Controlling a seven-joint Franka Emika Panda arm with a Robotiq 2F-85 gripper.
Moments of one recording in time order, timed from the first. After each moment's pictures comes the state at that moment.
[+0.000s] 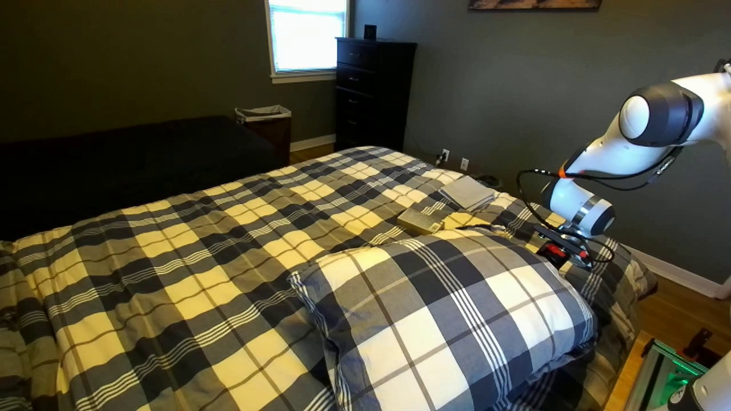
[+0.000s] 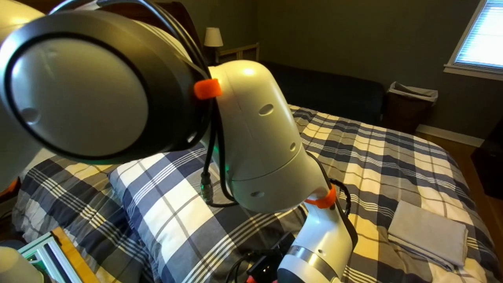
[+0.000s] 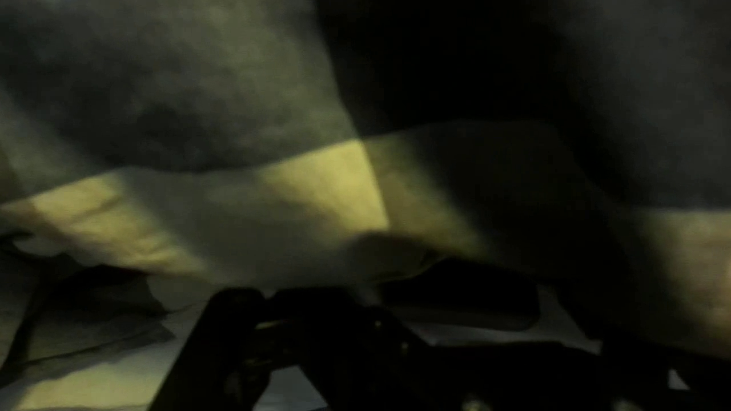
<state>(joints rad) -0.62 0.83 -0.27 -1.95 0.87 1.88 0.21</state>
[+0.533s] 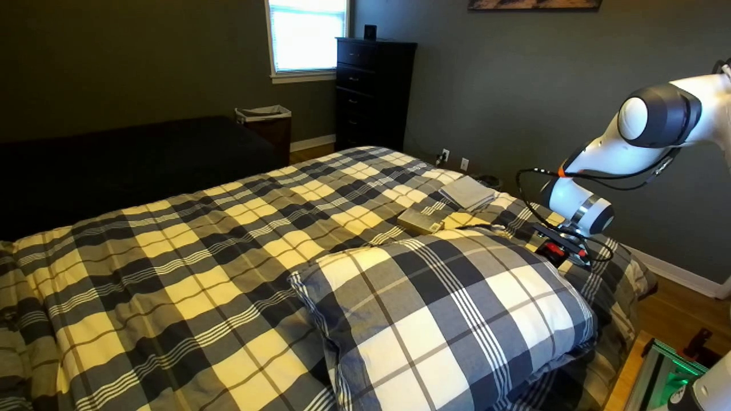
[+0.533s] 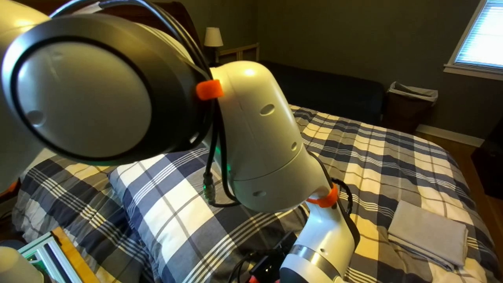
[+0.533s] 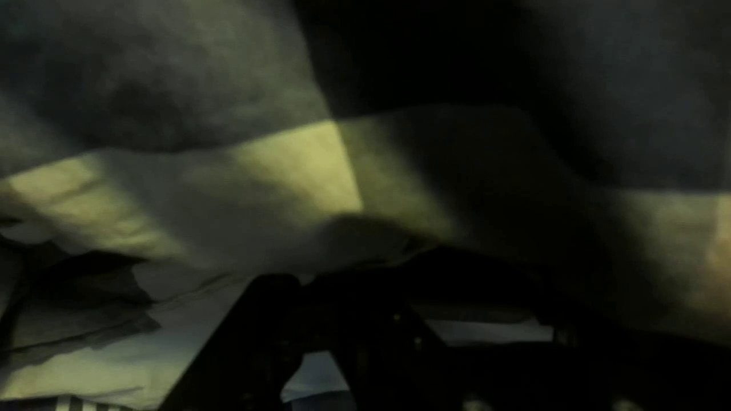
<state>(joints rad) -0.61 0.84 -0.27 -1.94 0.87 1.88 0.20</state>
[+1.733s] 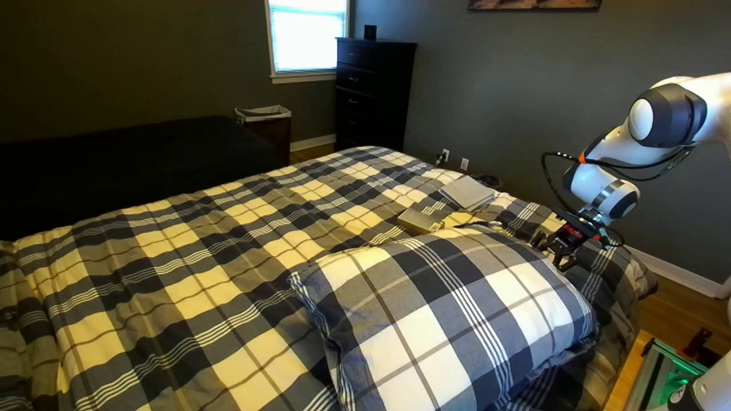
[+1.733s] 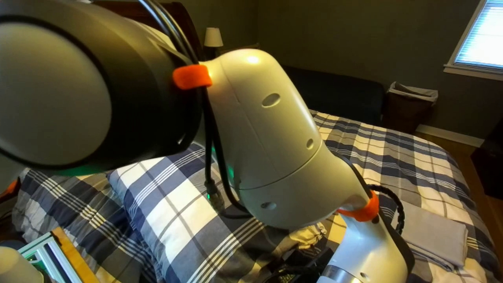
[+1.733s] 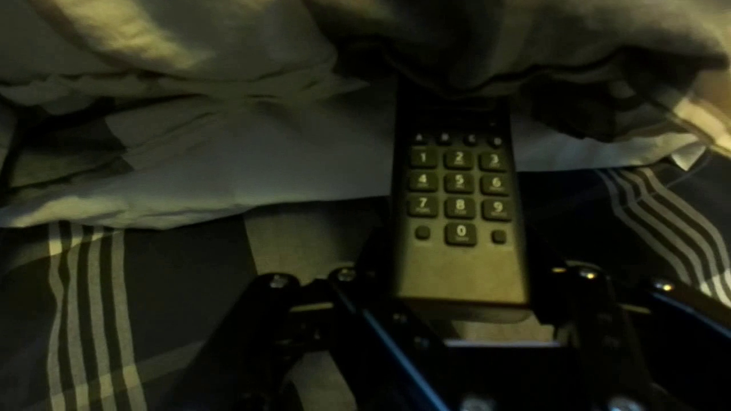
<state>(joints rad) -0.65 0.83 -0.36 -1.83 0.93 1.90 0.22</state>
